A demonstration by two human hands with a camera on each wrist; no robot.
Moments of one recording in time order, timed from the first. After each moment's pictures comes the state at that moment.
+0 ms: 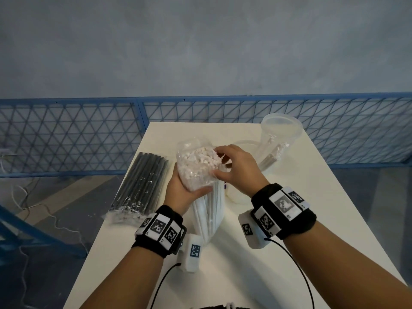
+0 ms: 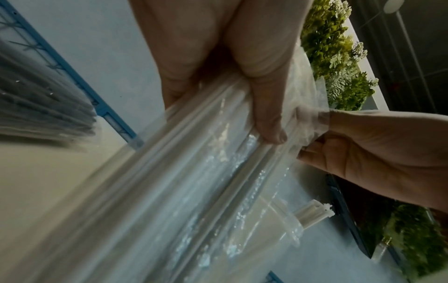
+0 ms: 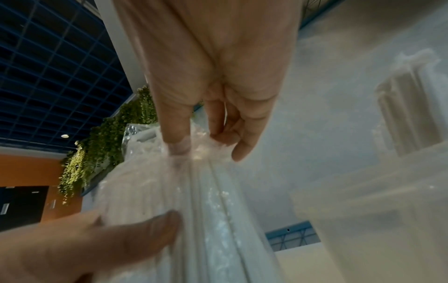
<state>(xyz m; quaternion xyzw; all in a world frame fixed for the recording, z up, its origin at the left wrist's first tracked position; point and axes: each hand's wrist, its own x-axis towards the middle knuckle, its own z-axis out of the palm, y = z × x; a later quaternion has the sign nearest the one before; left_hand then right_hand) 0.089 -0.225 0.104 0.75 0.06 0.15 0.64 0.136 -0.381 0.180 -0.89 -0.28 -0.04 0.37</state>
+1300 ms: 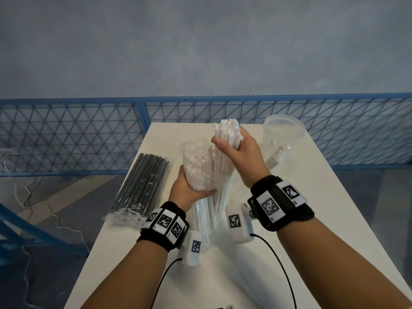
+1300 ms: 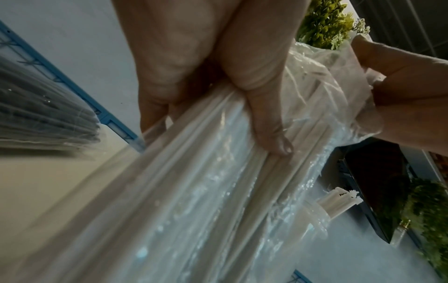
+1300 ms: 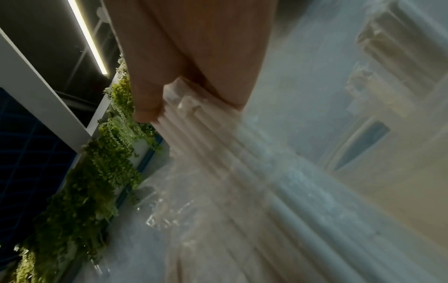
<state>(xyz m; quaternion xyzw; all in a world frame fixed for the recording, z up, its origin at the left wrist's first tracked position) 0.108 -0.224 0.095 0.78 0.12 0.07 0.61 0.151 -0.372 0.194 -0.66 -0.24 0.01 0.72</state>
